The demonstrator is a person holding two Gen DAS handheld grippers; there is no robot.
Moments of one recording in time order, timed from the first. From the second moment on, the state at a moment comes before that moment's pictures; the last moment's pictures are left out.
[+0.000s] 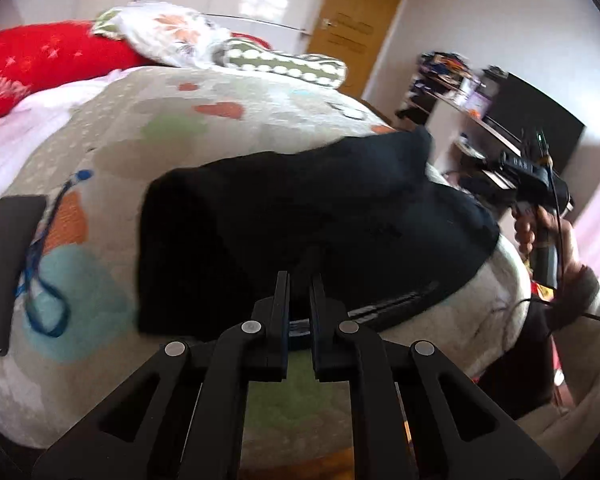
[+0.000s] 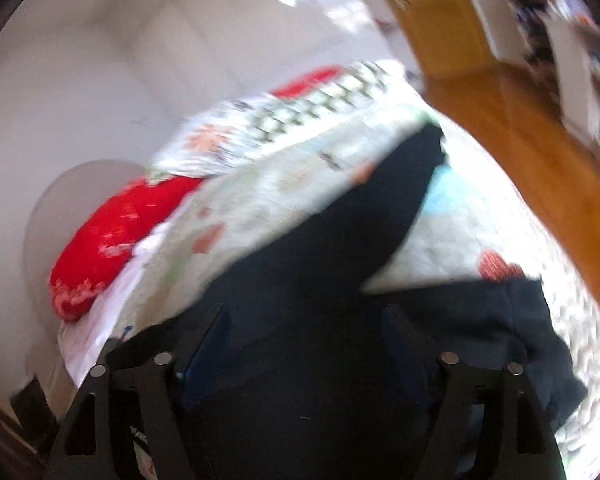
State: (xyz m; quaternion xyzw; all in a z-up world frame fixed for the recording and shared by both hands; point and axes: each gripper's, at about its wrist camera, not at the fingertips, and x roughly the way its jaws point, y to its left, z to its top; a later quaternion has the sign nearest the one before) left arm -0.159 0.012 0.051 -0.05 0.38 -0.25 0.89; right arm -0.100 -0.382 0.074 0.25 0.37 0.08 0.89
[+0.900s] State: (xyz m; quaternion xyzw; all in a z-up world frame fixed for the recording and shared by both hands) left arm -0.149 0.060 0.067 -0.07 0.35 -0.20 0.91; right arm -0.141 -0.483 0.105 0.31 0.28 0.05 0.91
